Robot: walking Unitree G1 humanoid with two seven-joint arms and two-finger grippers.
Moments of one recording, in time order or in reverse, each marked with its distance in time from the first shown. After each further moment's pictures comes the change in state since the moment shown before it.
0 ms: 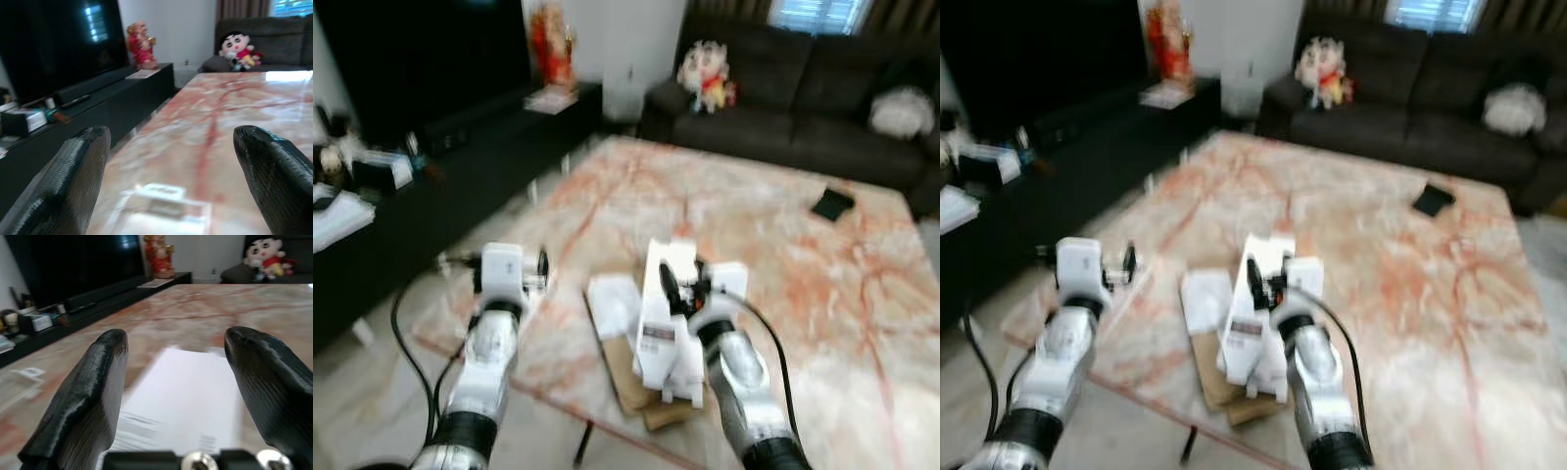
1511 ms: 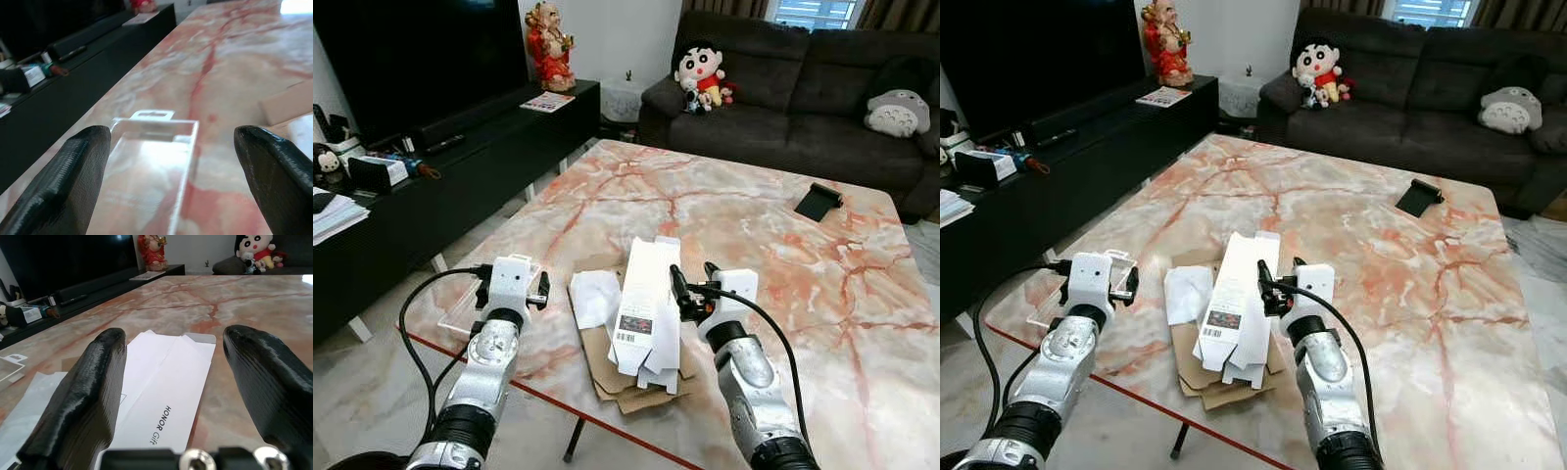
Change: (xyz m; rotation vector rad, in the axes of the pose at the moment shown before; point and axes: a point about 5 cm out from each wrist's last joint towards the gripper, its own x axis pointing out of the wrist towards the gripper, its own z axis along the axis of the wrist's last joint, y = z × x) left arm -0.001 0.011 -0.030 0.102 0.243 -0.007; right arm -0.005 -0.009 -0.004 -0.004 0.018 -0.021
